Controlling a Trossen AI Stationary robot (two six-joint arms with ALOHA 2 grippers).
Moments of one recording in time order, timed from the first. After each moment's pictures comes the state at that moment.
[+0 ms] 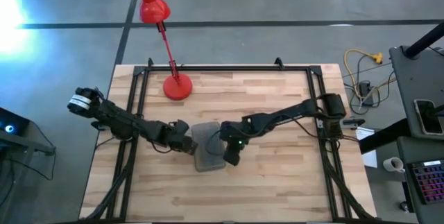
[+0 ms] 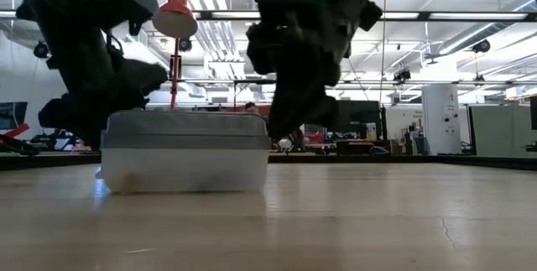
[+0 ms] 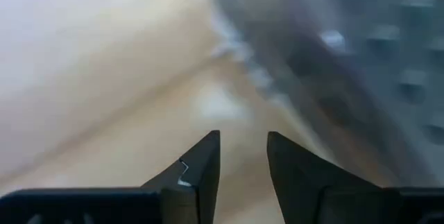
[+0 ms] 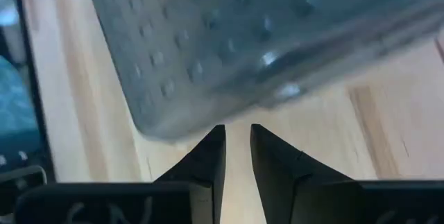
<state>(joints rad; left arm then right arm) -0.29 1.42 0.65 -0.40 -0.28 -1.30 0.10 1.96 1.30 -0.36 -0.30 0.60</state>
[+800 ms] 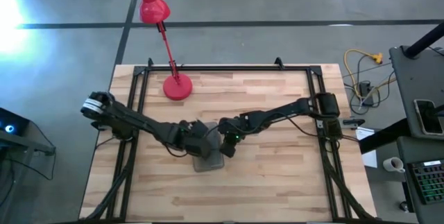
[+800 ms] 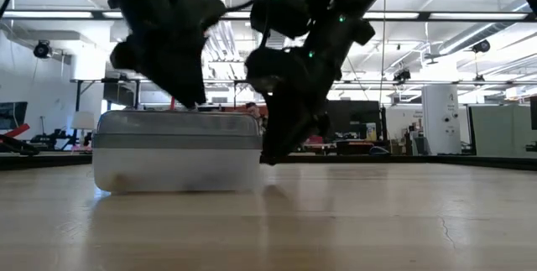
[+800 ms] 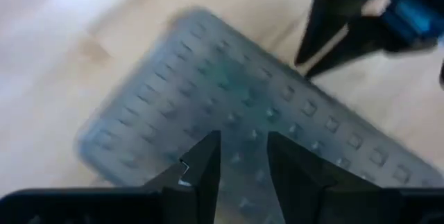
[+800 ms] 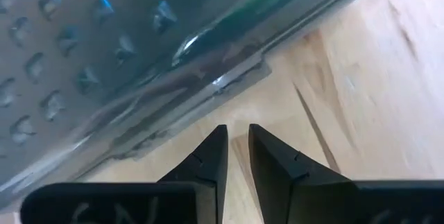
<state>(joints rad) -0.29 1.58 1.10 -0.68 -0.45 -1.04 0.05 2.01 1.30 -0.35 -0.07 0.54</state>
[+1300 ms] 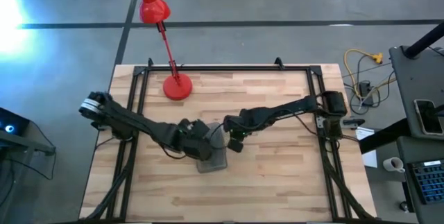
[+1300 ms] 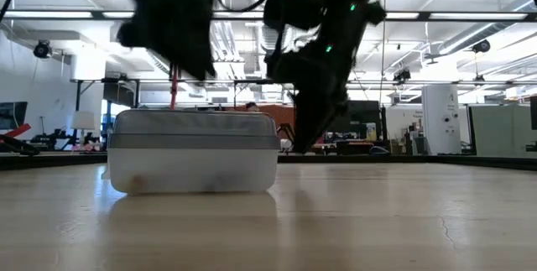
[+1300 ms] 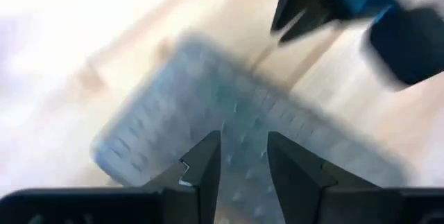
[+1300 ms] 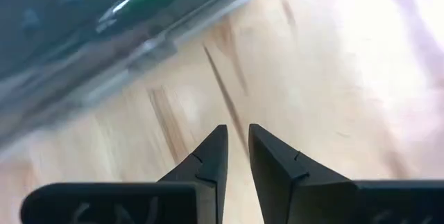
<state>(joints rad) -0.33 1.60 1.16 -0.70 -0.51 -1.04 0.04 1.94 1.30 -0.55 0.07 0.45</state>
